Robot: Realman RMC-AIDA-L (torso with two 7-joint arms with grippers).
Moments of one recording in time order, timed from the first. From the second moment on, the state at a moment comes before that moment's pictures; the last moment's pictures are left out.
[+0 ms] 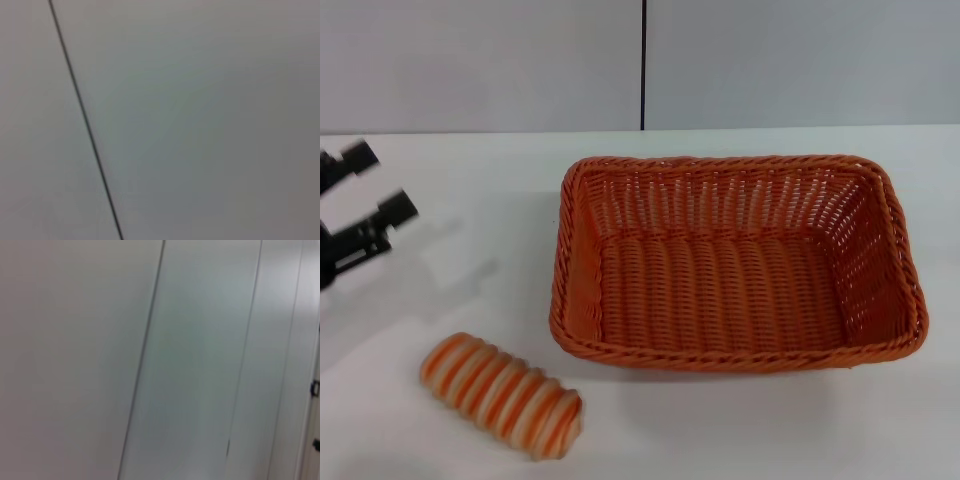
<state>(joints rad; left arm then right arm) -0.22 -1.98 0.57 0.53 1.59 1.85 -1.11 0.23 2.03 0.00 -0.36 1.78 1.43 -2.17</state>
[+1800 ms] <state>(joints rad) -0.17 -2.01 0.50 0.53 2.03 1.63 -1.27 0.28 2.04 0.01 -0.32 1.77 1.34 -2.17</state>
